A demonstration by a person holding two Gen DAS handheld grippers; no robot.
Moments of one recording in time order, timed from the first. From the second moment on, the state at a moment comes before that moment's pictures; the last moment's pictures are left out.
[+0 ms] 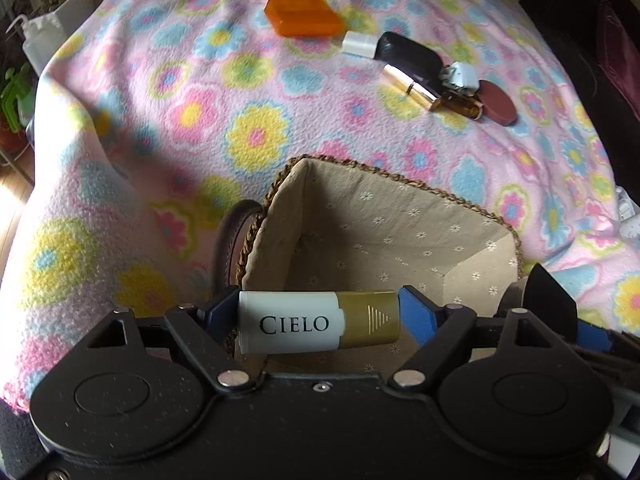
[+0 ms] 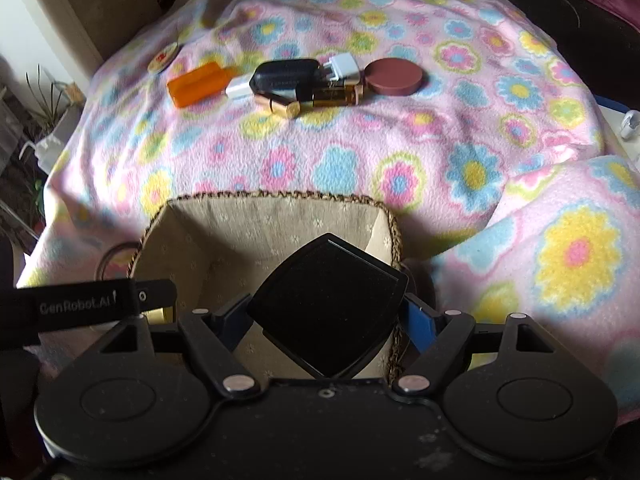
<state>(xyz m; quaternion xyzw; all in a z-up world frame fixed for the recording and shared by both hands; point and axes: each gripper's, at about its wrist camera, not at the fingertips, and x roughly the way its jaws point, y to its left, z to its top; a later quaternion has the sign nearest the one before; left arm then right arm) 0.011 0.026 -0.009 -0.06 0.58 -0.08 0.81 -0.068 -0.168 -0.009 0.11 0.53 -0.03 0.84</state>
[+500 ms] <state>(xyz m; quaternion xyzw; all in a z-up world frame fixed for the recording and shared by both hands) 0.014 0.016 -0.028 -0.03 0.61 -0.07 0.79 -0.060 -0.158 -0.024 0.08 0.57 -0.03 0.82</state>
